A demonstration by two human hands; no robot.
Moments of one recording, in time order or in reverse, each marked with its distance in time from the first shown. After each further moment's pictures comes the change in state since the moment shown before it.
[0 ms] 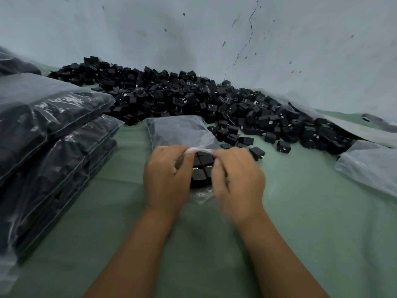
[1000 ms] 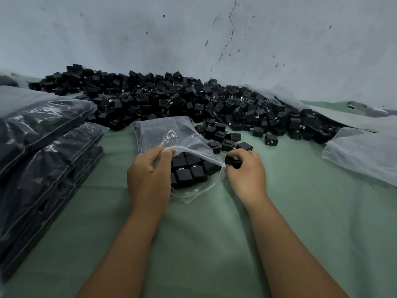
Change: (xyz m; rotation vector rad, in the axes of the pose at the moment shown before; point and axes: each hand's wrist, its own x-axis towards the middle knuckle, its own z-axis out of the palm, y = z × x) left_hand 0.001 -0.007 0.002 -0.180 -0.013 -0.361; right_hand -0.010 0.066 0.003 0.056 -0.284 0.782
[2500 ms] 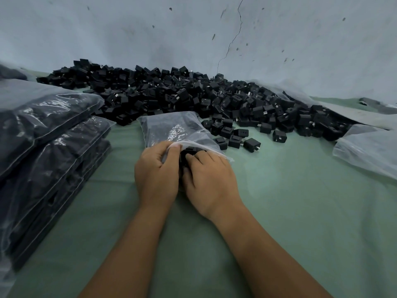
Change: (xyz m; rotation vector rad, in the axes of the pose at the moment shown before) left_hand -0.001 0.003 0.000 0.019 -0.001 0.025; right_hand -0.052 -0.068 0.025 -0.510 -0.222 -0.550
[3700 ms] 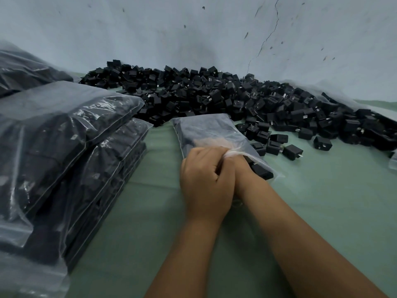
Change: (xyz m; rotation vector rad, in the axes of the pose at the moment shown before) left_hand -0.005 0.004 0.003 0.142 0.052 0.355; right_hand 0.071 -0.021 0.006 -0.255 -0.538 -0.366
